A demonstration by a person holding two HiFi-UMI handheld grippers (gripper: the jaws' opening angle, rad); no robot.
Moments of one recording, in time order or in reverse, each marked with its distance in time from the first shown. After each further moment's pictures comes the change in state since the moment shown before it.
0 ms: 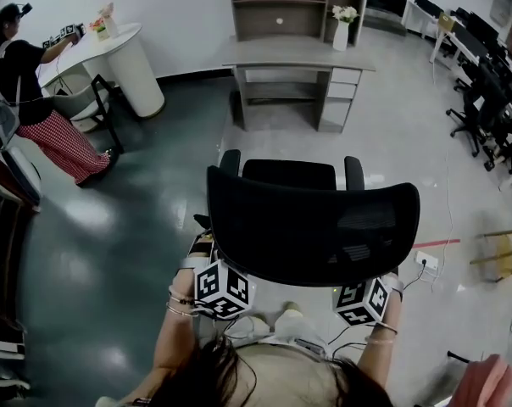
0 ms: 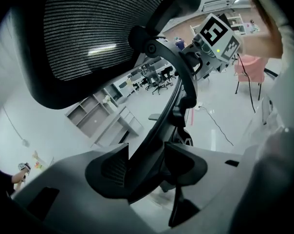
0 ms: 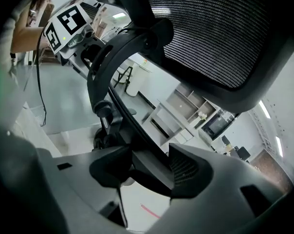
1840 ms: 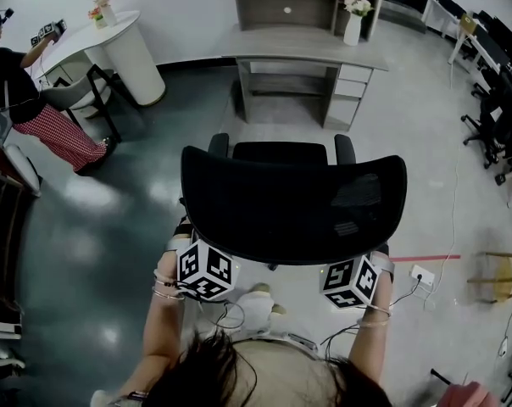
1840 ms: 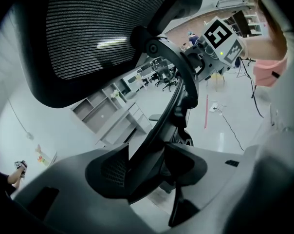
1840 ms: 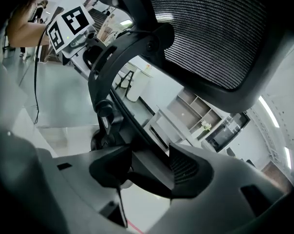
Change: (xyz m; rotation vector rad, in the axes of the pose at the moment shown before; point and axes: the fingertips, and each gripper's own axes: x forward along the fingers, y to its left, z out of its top) left arm 0.090 0.076 0.033 -0.098 0.051 0.080; right arm 0.104 -0.098 0.031 -0.071 -0.112 0.034
